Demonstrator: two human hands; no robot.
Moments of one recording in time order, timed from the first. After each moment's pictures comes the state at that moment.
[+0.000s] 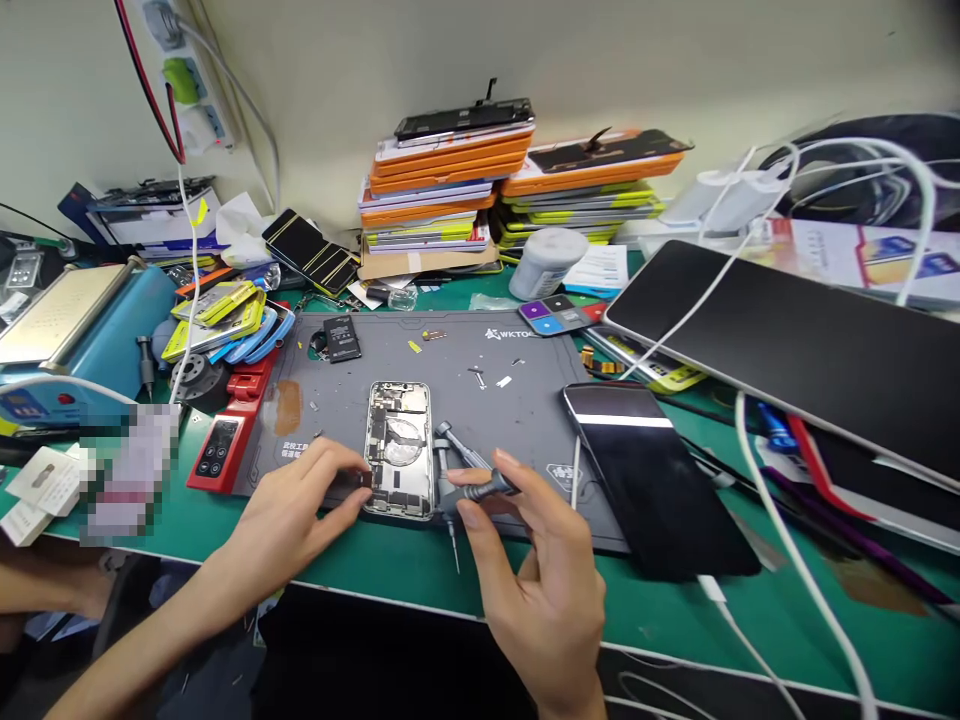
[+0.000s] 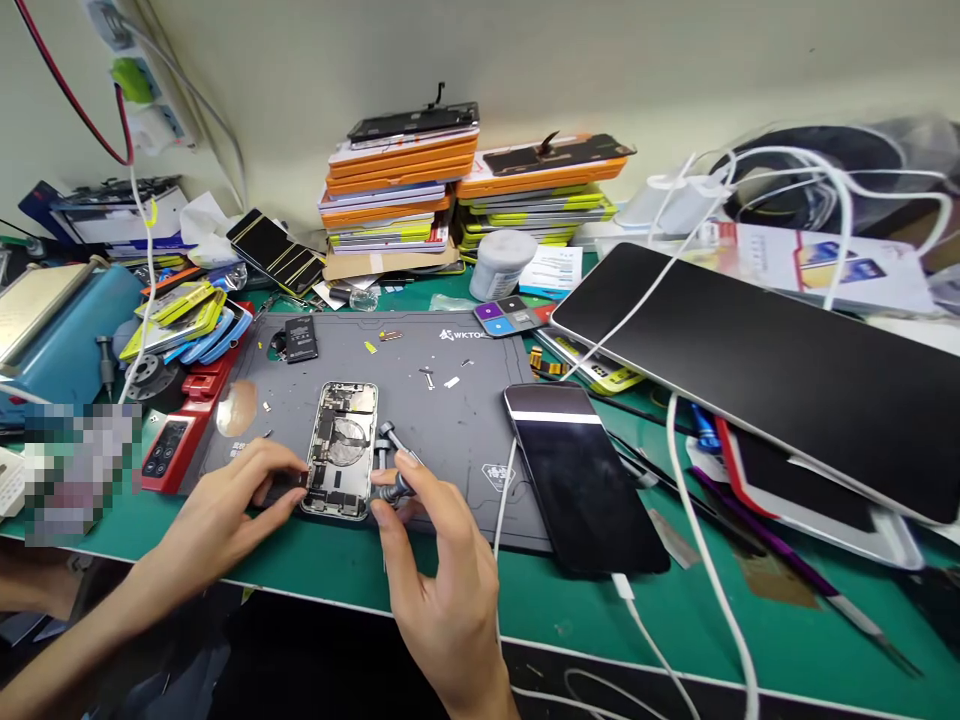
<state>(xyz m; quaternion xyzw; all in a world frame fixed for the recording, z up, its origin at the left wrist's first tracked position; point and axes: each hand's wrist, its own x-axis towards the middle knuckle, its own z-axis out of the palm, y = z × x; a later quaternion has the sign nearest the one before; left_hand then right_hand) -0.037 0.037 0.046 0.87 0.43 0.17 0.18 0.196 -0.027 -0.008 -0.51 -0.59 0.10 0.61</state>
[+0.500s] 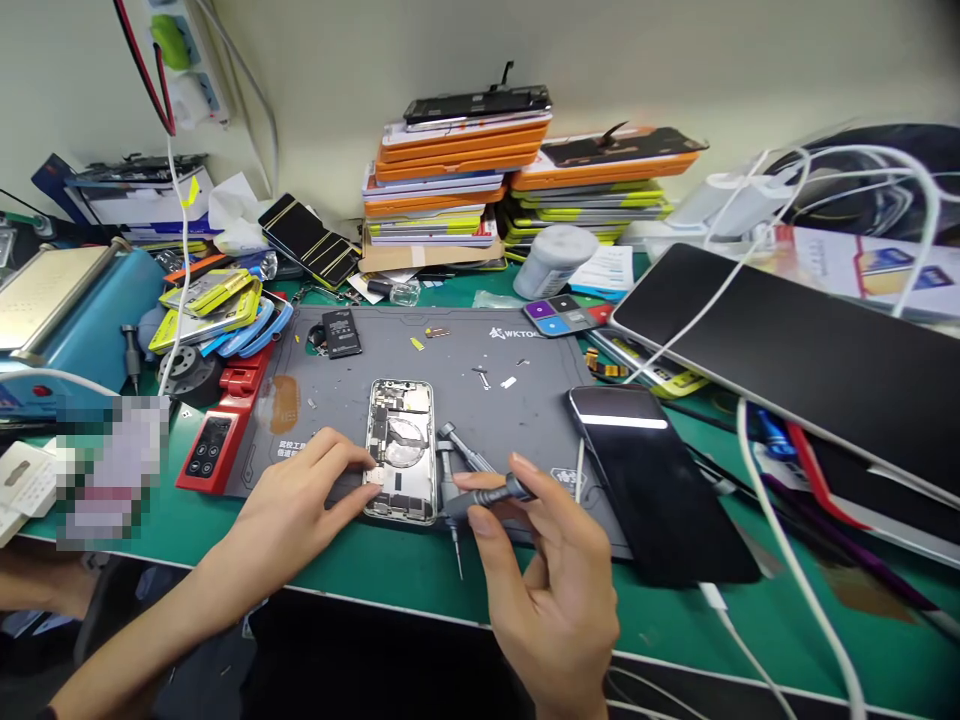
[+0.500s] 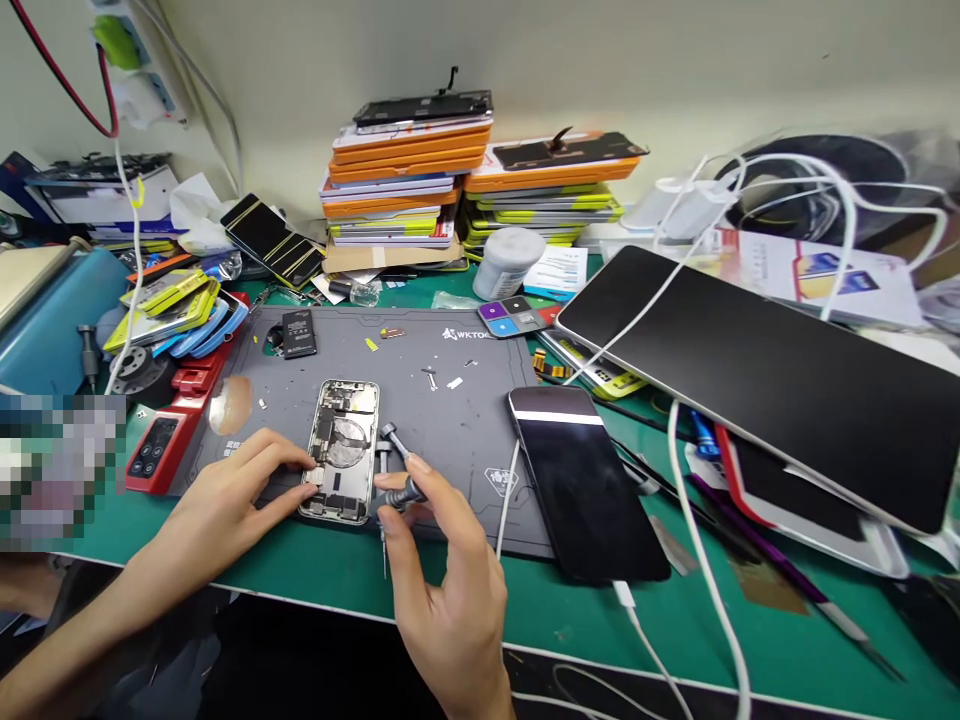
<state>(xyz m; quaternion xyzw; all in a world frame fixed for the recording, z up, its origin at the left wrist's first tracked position) -0.031 0.050 0.037 0.86 0.44 0.16 0.18 0.194 -0.031 -0.009 -0.54 -0.58 0.11 0.60</state>
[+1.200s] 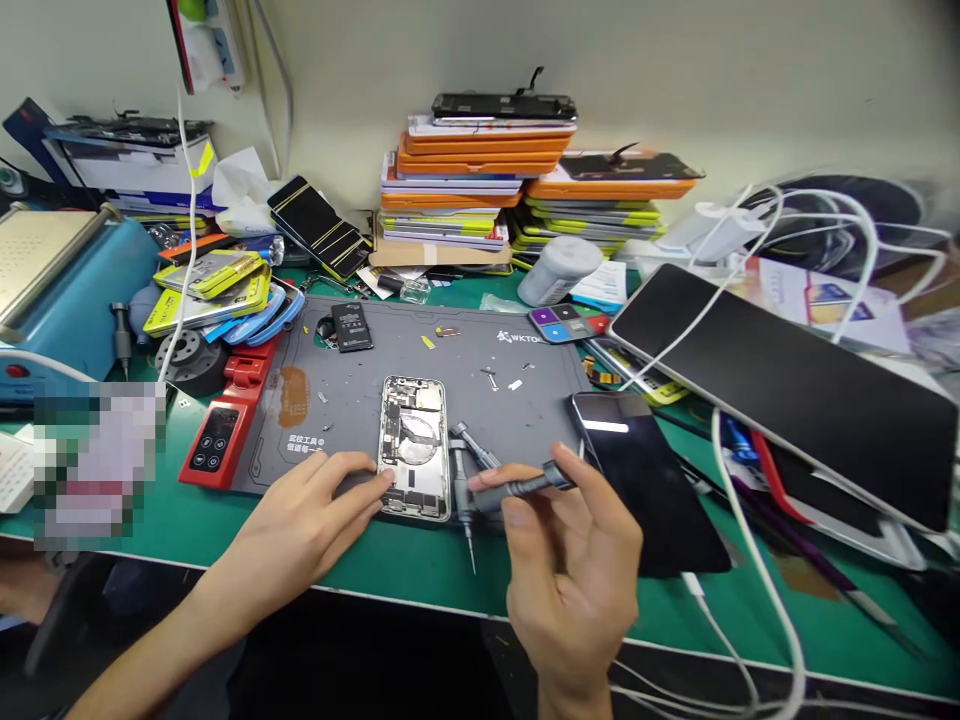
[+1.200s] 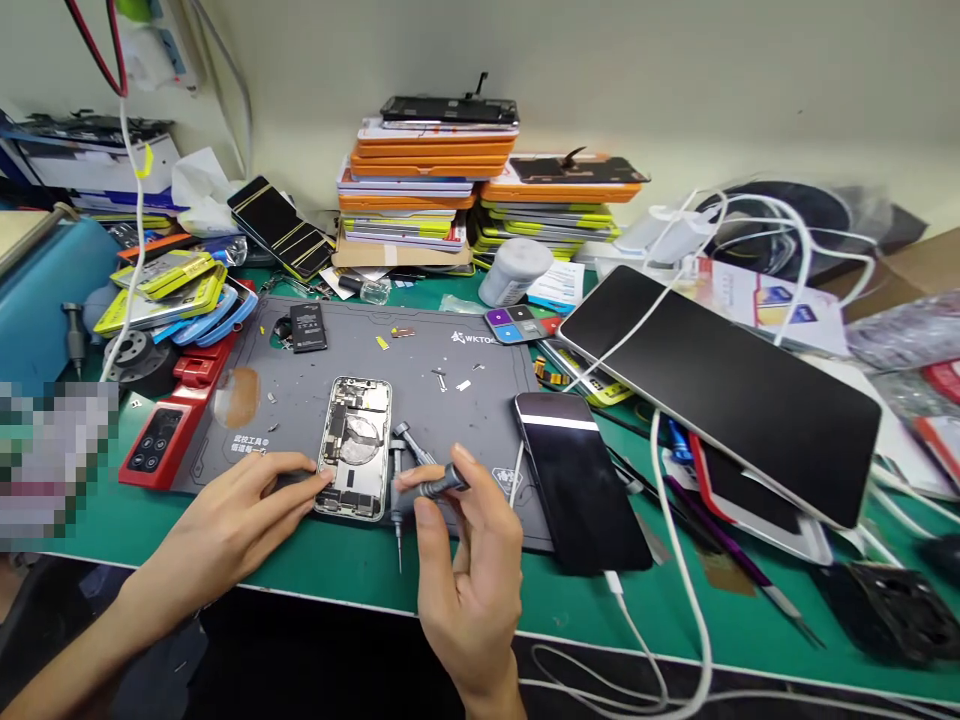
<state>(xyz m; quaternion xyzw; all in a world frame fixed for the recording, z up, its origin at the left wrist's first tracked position) -0.047 0.033 0.022 0.92 0.33 0.21 0.06 0.190 -0.023 -0.003 -0.51 -0.57 0.12 0.63</state>
